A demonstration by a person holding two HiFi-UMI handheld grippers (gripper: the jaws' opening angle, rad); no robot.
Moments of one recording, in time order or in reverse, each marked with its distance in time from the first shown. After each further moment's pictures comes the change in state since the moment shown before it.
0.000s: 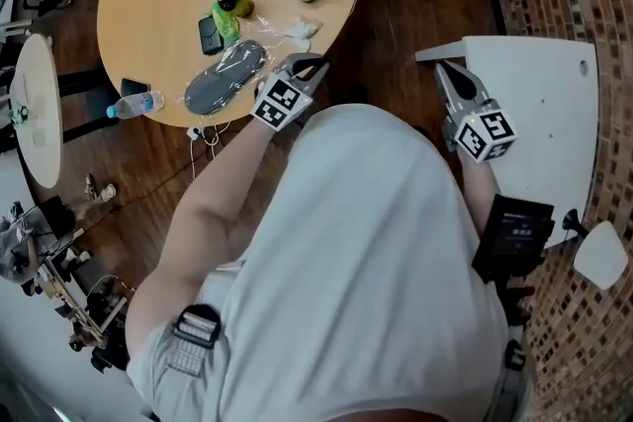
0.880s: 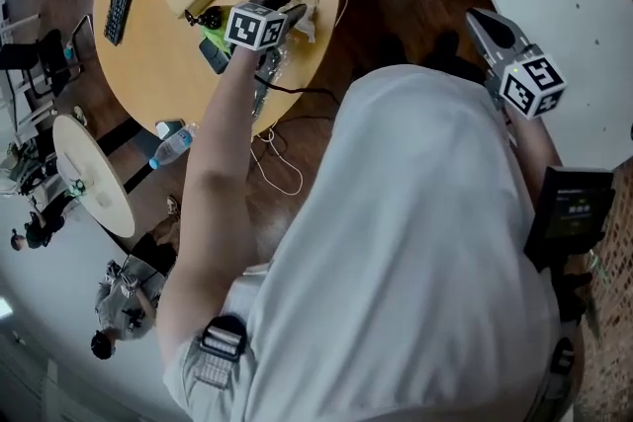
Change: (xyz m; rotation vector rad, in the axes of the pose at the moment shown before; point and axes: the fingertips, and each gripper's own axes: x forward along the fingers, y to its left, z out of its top) left arm 0.043 0.124 -0.027 -0.122 0.421 -0.166; right arm -0.024 -0.021 -0.024 0.123 0.018 -0.152
